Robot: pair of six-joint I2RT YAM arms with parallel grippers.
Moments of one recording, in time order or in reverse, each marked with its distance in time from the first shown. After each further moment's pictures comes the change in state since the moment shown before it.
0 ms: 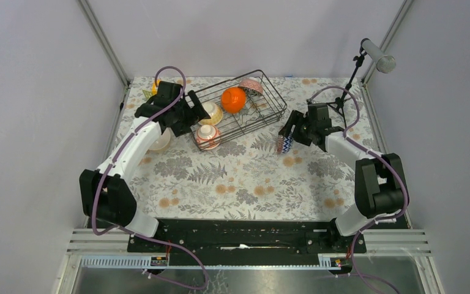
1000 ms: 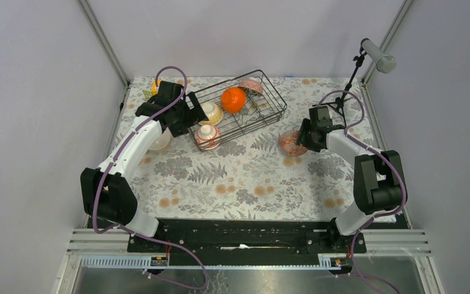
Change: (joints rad) left arm 0.000 0.023 0.015 -0.042 -0.043 0.045; right arm -0.033 0.038 0.026 -0.195 0.239 -0.044
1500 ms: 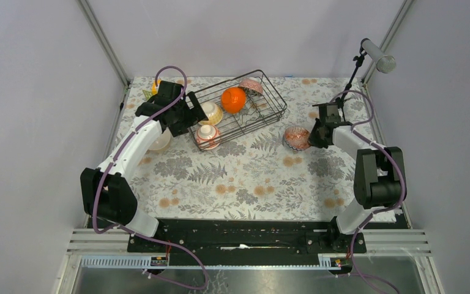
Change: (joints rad) left arm 0.000 0.000 0.004 -0.002 -0.011 0.000; right arm -0.098 0.040 0.029 -0.038 0.022 -0.010
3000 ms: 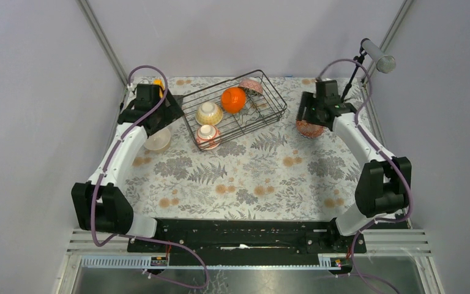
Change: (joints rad) left arm 0.139 -0.090 -0.063 0.074 -0.171 0.109; right arm 0.047 -0.073 0.258 -0.123 -0.027 -0.135
